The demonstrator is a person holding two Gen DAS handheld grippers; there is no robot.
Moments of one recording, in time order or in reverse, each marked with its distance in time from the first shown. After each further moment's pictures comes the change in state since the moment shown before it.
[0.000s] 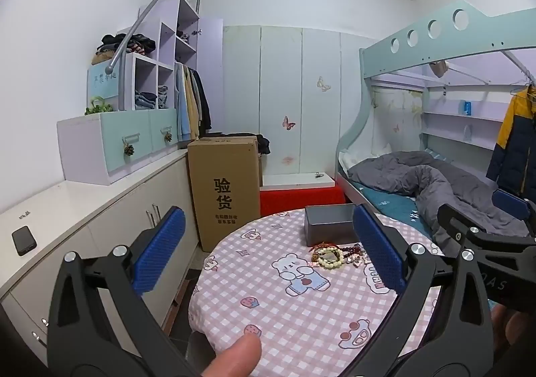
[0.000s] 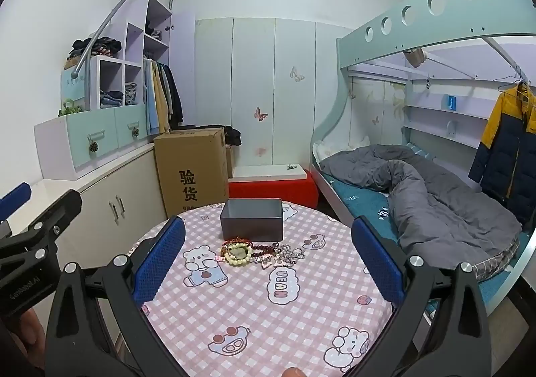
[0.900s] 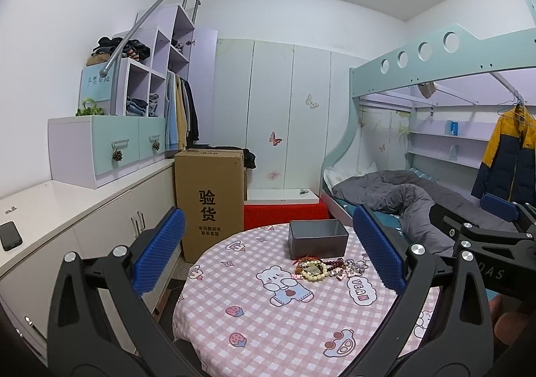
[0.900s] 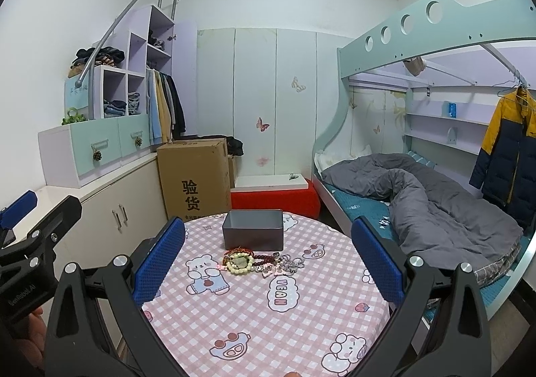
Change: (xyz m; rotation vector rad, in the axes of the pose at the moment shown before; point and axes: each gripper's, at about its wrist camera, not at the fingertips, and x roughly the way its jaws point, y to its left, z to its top) left arm -0.017 0.001 -0.001 -0.042 -0.078 -0.062; right arm -0.012 -0.002 0.000 0.002 -0.051 0.011
